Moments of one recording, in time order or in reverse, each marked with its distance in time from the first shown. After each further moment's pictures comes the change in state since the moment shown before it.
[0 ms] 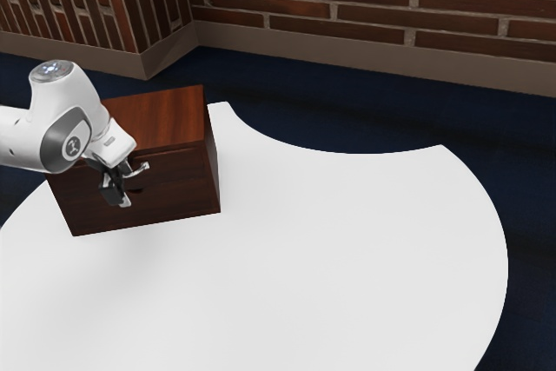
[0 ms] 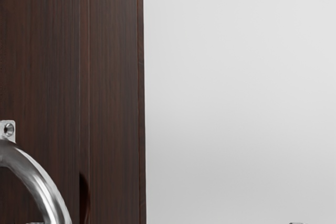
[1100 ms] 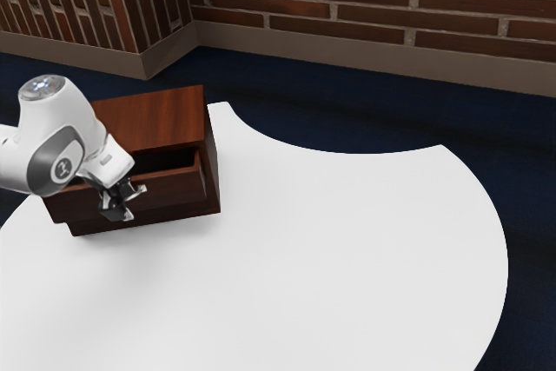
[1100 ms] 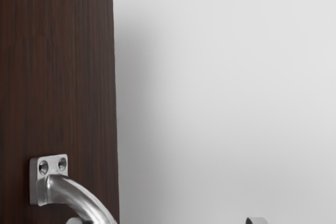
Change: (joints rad) arm -0.012 -0.157 -0.049 -0.169 -0.018 0.027 -0.016
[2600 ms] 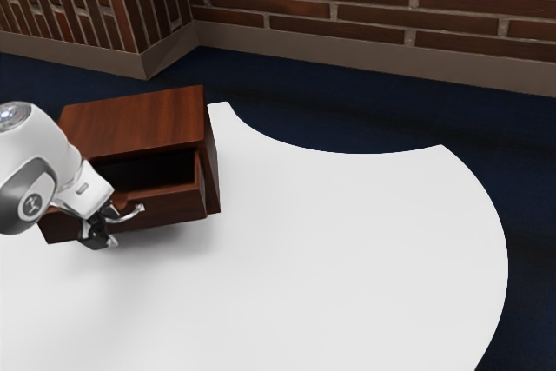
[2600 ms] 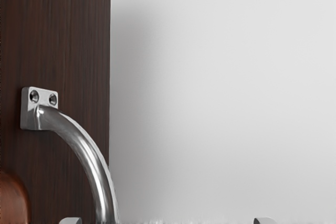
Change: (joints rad) arm 0.023 -0.263 -0.050 -0.242 -0.043 0.012 -0.022
